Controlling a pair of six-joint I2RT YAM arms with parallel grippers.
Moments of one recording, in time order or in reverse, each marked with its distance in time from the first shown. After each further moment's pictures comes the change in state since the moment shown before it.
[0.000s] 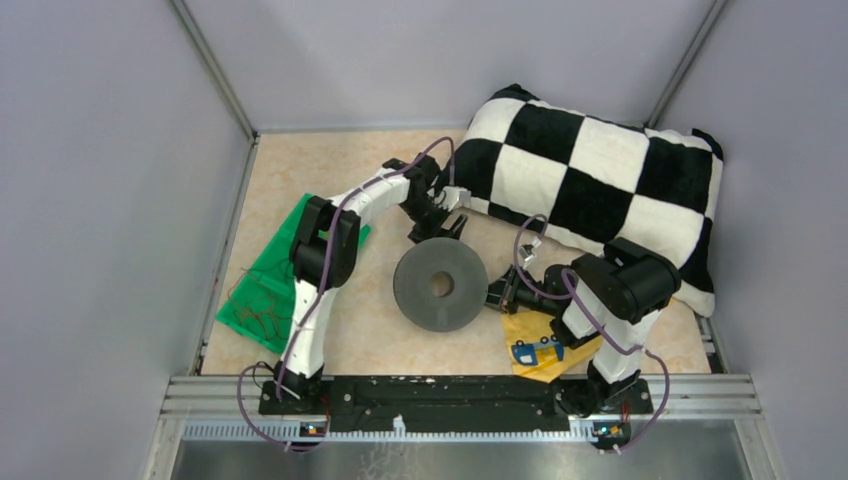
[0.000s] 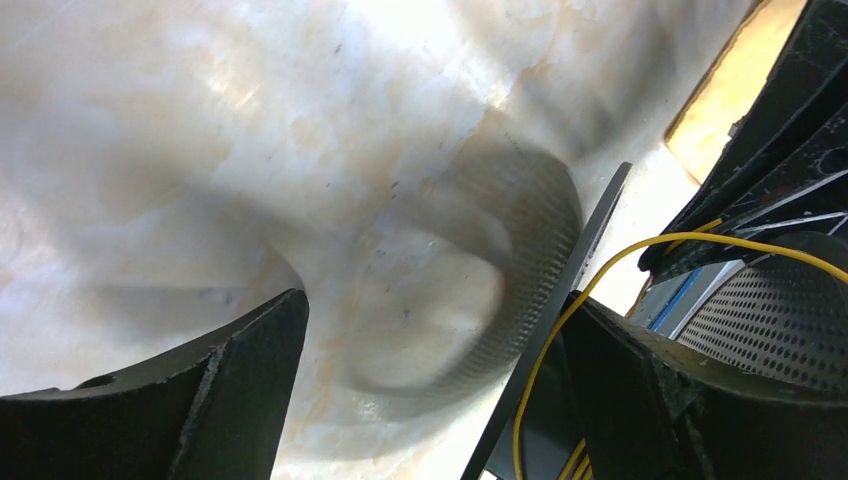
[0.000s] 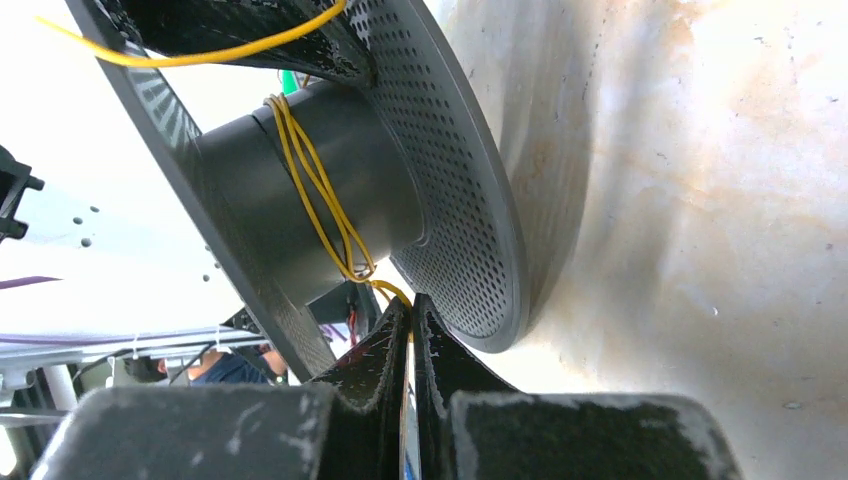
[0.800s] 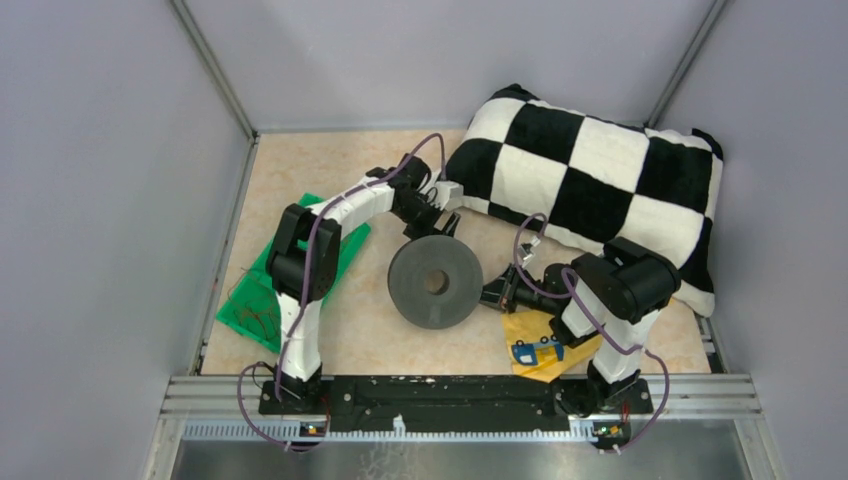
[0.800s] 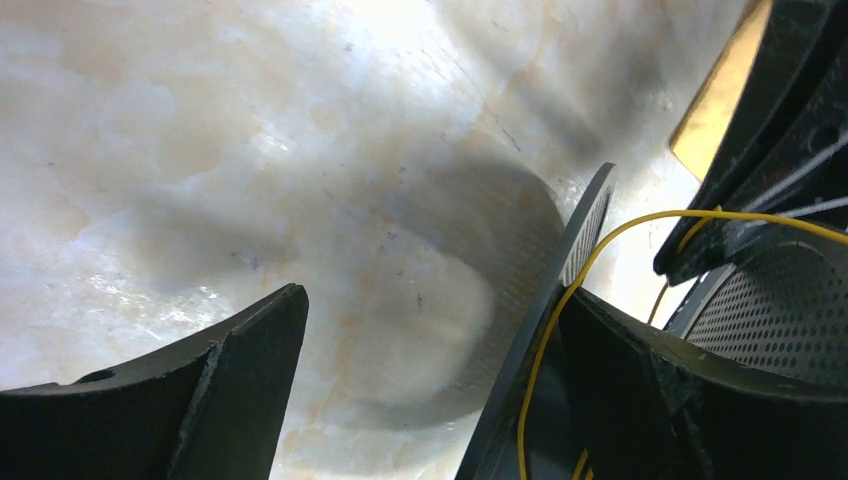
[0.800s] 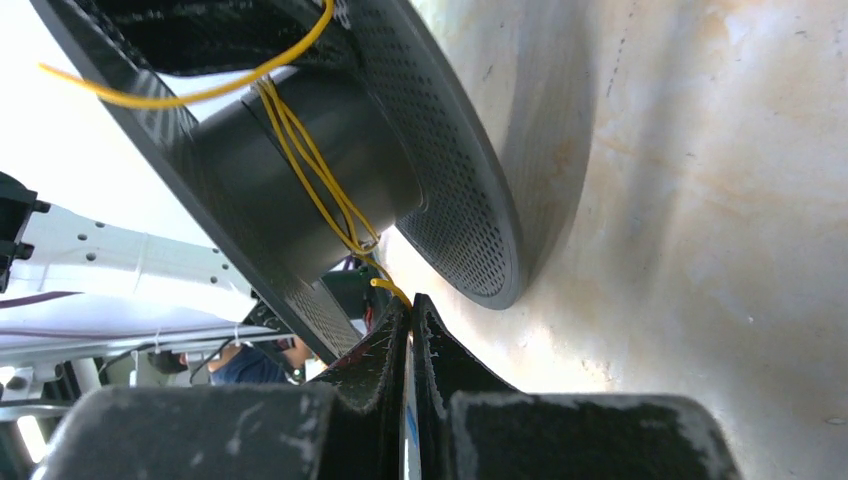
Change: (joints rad) left arm 0.014 -0.158 -0.191 0.203 -0.039 -0.028; right arm 0.000 0.001 0.008 0.002 -0.011 0.030
